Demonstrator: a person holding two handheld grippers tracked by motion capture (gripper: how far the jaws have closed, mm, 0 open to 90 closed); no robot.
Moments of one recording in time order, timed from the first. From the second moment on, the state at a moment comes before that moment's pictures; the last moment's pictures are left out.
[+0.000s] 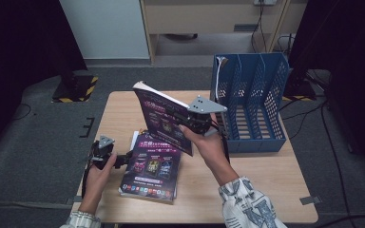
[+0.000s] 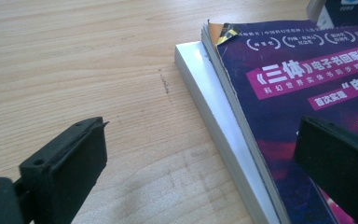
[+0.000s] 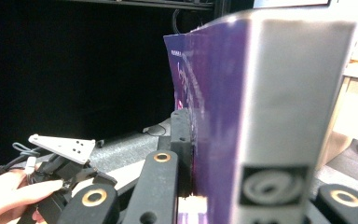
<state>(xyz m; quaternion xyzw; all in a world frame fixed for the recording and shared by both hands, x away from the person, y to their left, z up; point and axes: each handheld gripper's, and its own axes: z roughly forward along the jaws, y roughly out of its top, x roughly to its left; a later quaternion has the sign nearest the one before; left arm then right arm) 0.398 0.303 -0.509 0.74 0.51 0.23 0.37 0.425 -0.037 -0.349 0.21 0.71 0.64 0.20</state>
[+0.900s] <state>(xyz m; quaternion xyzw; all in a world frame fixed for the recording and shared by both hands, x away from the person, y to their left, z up) 0.399 0.304 -0.510 0.74 0.51 0.23 0.38 0.431 -0.056 -0.340 0.23 0.70 0.64 0.20</state>
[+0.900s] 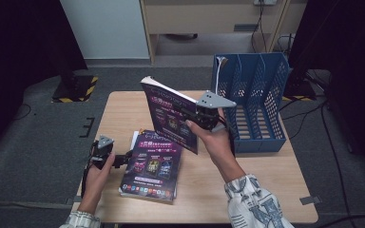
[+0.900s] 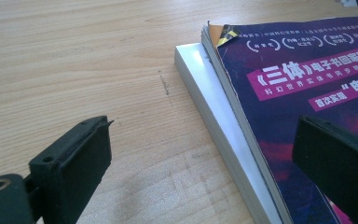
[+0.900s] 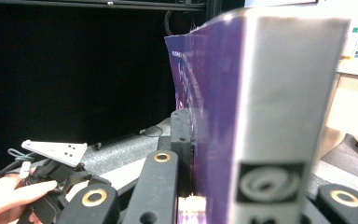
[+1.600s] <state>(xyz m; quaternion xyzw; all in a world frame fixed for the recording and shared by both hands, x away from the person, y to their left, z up) 0.399 0.303 -0.510 0.74 0.51 0.23 0.38 0.424 -0.072 -0.342 0.23 0.70 0.64 0.20</state>
